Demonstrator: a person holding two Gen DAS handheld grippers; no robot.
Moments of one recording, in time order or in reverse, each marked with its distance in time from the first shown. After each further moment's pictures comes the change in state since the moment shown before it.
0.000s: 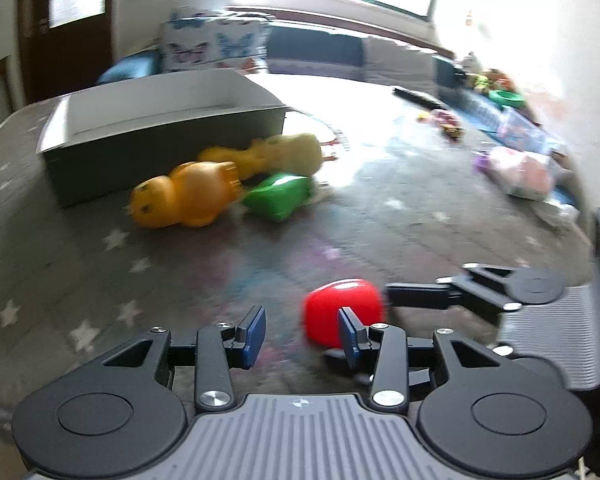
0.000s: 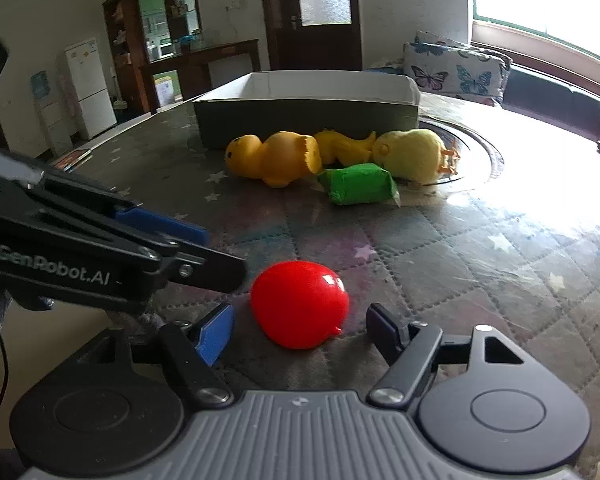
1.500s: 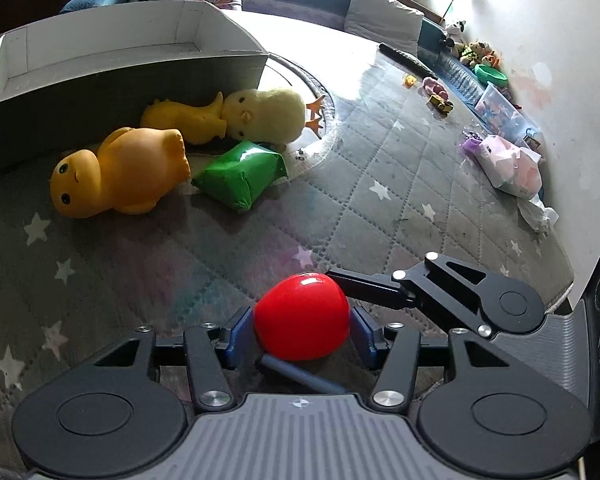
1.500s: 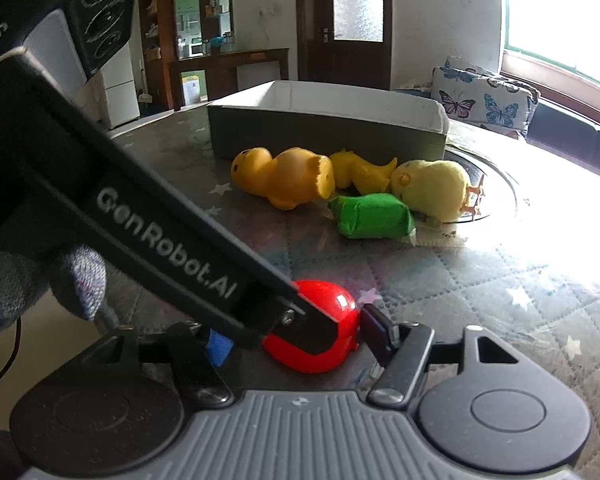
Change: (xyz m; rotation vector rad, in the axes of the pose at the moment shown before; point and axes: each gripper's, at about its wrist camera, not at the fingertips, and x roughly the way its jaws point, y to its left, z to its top) left arm 0.059 0.021 0.040 -0.114 0.208 -0.122; right arm 0.025 -0.009 0.016 -0.093 -0.042 0.030
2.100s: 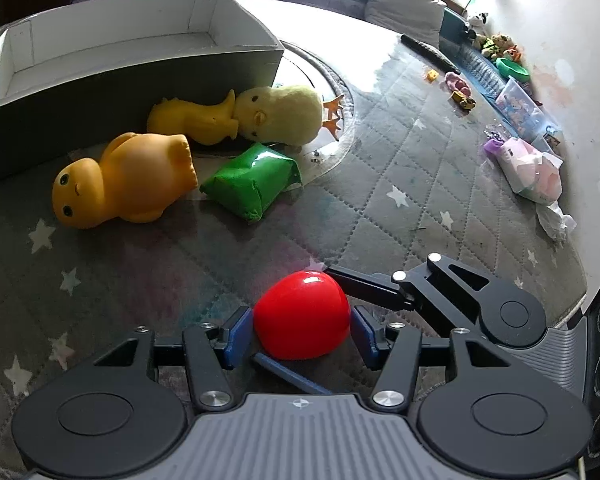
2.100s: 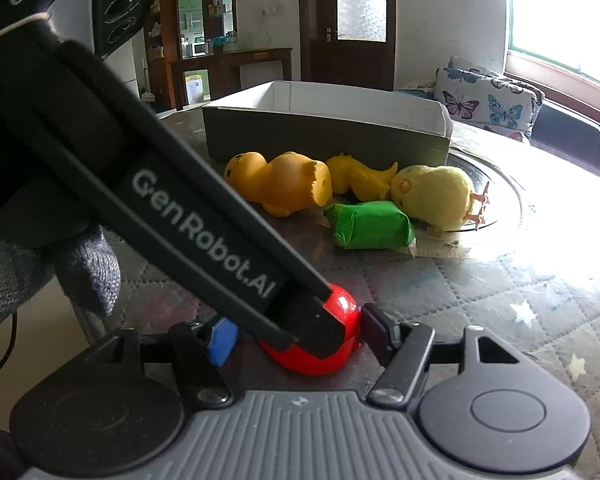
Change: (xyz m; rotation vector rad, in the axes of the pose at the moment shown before) left arm 0.009 -0.001 0.016 -0.024 0.045 0.035; right arm 0.010 -0.005 0.005 -0.020 0.000 0.006
